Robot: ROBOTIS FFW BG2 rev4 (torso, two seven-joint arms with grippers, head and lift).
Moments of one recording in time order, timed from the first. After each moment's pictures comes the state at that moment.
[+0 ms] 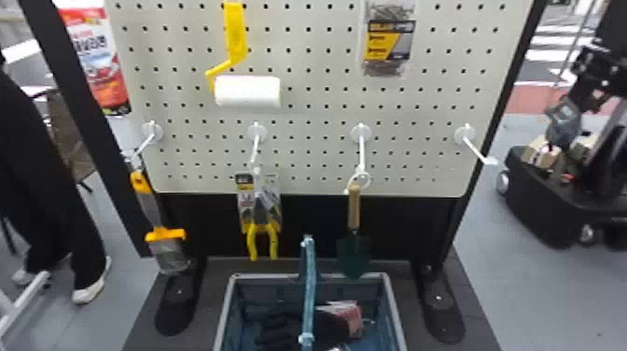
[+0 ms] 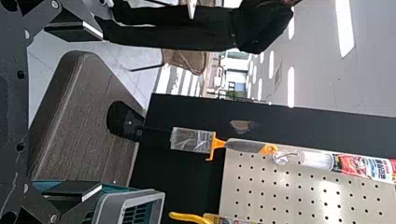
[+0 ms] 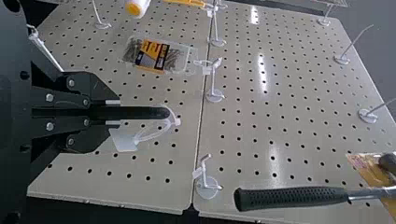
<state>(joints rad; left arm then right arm) 0.83 0.09 -0.22 -1.64 0.00 -0.81 0.57 -0.07 -0.31 -0.50 -2.57 -0.55 0.93 0.62</state>
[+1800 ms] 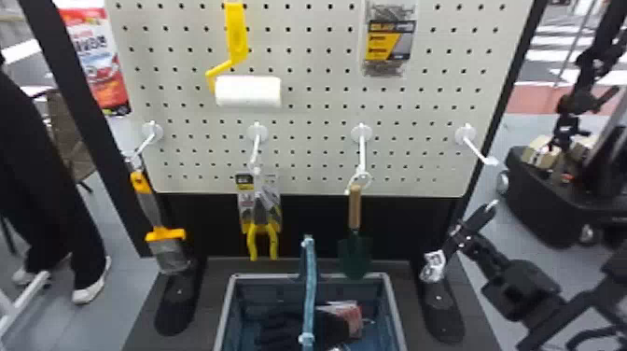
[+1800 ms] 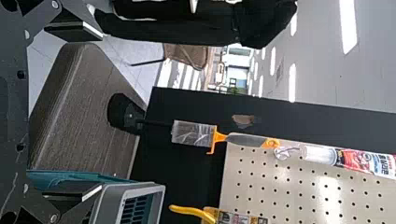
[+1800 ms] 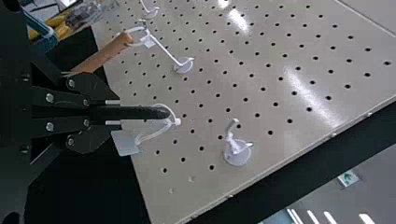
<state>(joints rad) 0.80 0.10 -0.24 -1.63 0.00 -0.80 0.57 0.27 -0.04 -0.19 -2.10 -0.64 0.47 0.45</state>
